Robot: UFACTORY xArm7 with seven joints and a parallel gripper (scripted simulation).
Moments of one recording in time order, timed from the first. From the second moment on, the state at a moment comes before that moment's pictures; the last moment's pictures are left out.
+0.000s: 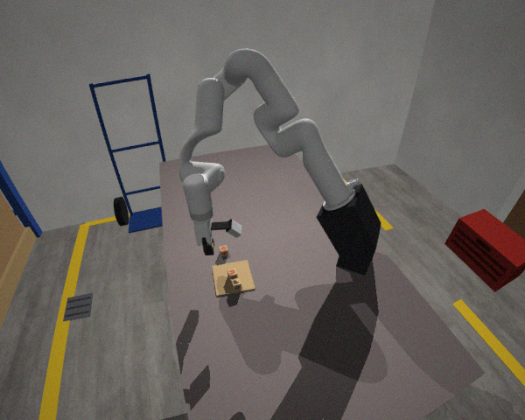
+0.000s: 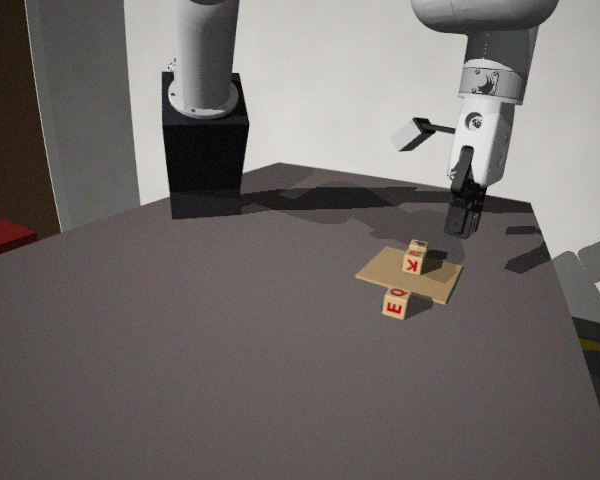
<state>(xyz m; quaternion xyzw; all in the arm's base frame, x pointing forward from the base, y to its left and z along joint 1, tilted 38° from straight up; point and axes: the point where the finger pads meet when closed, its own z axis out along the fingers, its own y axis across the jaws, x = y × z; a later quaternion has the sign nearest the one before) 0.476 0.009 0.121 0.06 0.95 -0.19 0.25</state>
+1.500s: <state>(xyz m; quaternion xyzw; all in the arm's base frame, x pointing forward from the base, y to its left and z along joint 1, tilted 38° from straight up) 0.425 0.007 0.093 0.59 0.74 0.00 0.32</state>
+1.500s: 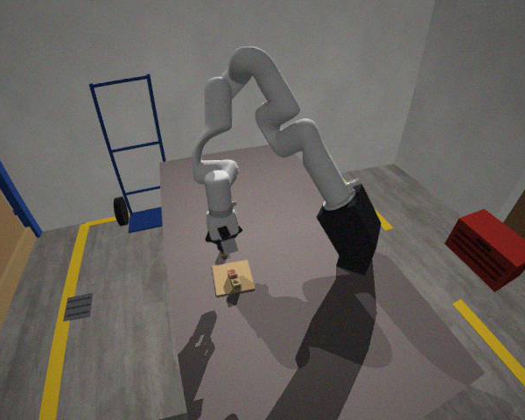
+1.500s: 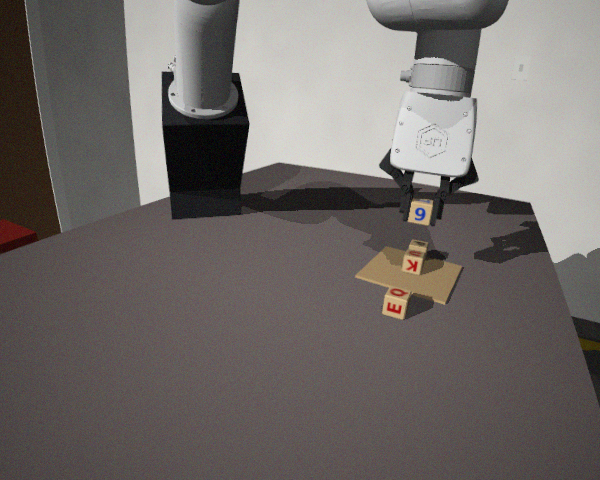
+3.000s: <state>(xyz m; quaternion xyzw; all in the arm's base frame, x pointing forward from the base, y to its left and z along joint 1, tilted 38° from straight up) 0.445 -0.016 0.044 0.62 0.72 0.01 0.32</state>
